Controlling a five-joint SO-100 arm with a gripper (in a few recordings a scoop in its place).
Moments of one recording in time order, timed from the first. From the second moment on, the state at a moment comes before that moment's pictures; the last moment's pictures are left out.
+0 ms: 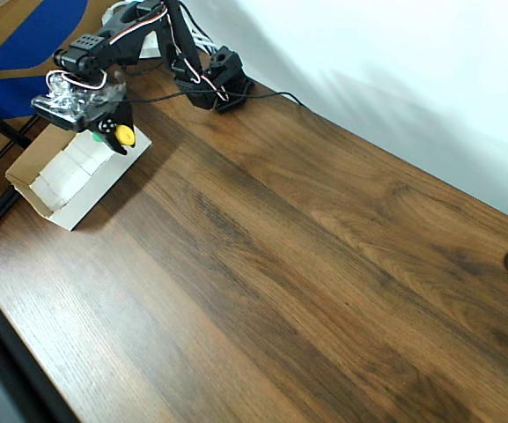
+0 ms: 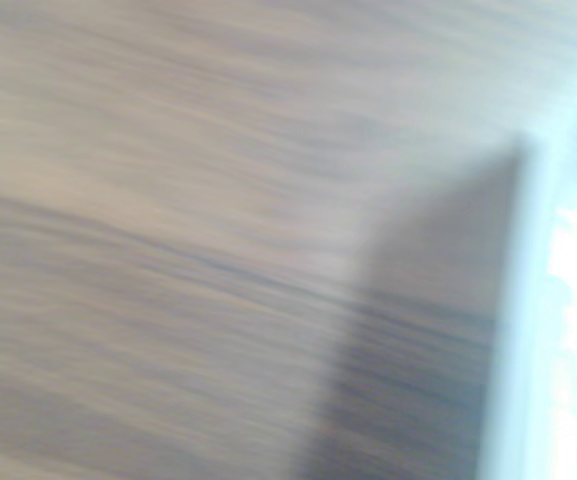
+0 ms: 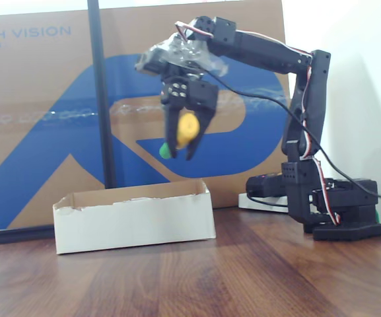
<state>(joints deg) -1.4 107.7 89.0 81.8 -3.8</state>
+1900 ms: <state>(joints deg) 23.6 87.4 74.9 76.4 -0.2</state>
